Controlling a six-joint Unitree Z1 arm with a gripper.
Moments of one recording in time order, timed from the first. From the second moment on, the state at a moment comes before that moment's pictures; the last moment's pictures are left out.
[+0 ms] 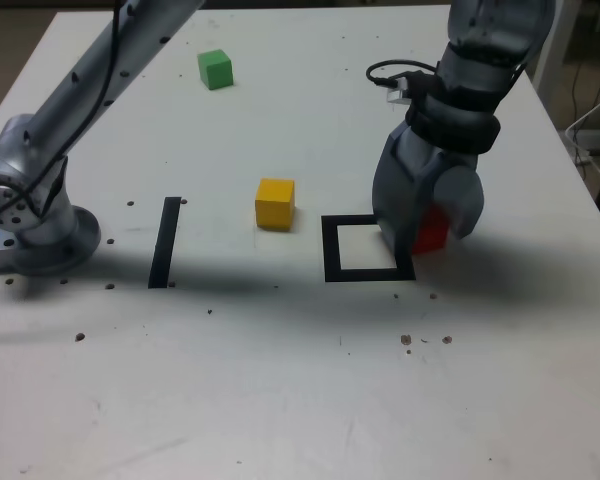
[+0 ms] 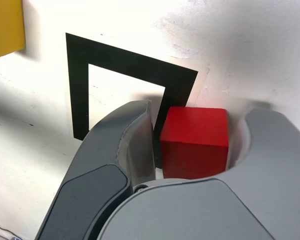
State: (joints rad) arm 0.02 2.38 -2.02 1.47 -0.08 -0.25
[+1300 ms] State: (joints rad) arm -0.03 2.12 -1.70 1.41 -0.03 -0.04
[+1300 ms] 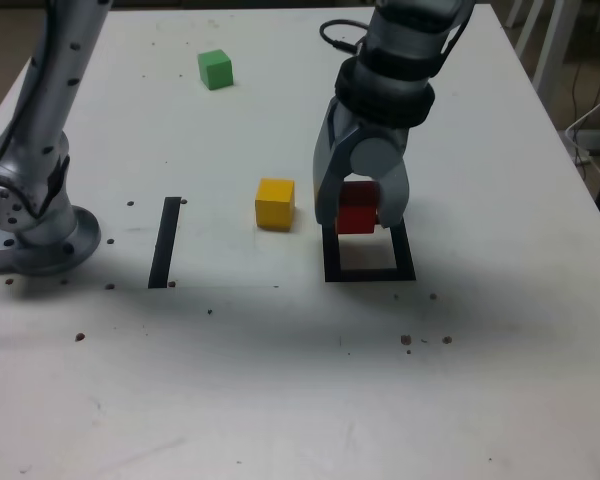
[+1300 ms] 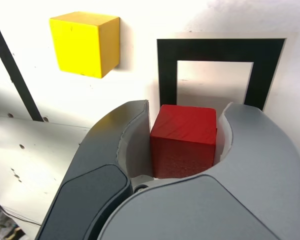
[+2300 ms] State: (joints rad) arm -0.04 2.13 -1.60 1.25 -0.01 -0.01
